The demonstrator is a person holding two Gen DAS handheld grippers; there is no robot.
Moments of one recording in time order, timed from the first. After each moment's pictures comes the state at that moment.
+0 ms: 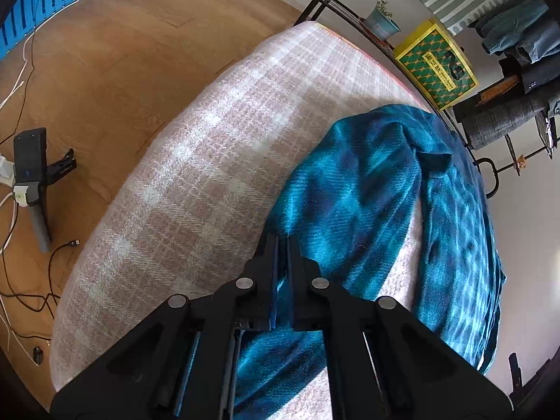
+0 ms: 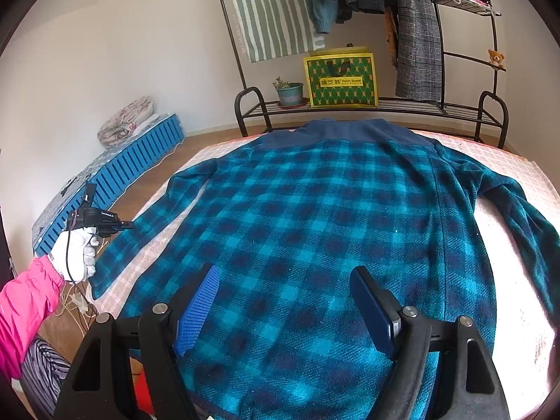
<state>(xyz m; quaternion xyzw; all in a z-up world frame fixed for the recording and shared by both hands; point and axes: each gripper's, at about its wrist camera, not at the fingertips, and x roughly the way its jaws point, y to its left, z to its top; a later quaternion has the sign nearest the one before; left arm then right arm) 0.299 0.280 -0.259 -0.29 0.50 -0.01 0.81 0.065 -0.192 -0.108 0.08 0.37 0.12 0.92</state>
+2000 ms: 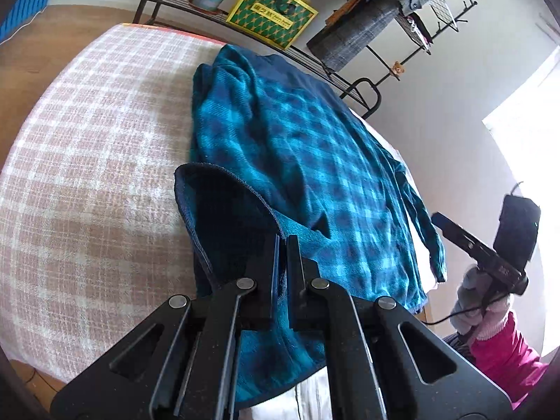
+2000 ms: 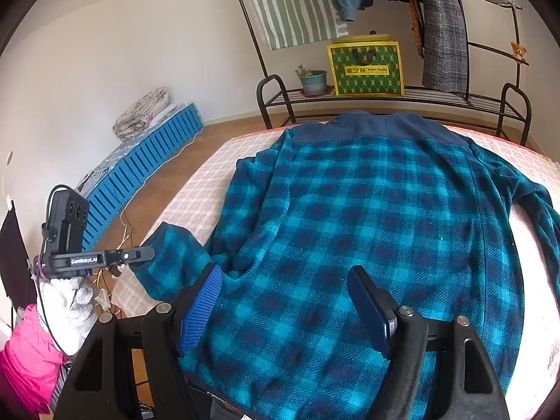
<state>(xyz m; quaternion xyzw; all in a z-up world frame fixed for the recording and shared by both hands) 0.179 0.121 -0.144 -0.19 0.47 -0.27 0.82 0.096 -0.144 -0.083 0.09 0.41 0.17 0.89</state>
